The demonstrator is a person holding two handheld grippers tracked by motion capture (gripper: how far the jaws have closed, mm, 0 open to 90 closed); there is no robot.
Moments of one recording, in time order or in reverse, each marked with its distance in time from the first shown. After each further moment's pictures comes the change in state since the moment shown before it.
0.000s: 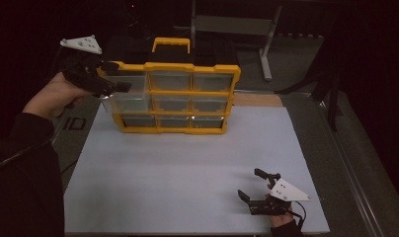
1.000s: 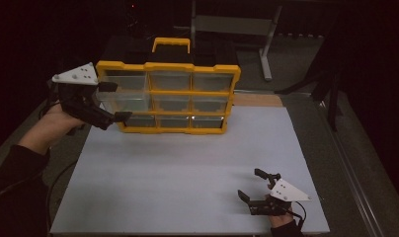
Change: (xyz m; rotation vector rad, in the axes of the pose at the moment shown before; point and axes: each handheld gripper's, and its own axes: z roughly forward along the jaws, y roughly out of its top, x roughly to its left) left arm -0.057 -0.037 -0.010 -0.078 -0.080 0.055; right arm 0.001 0.001 -0.001 -0.002 -0.001 0.000
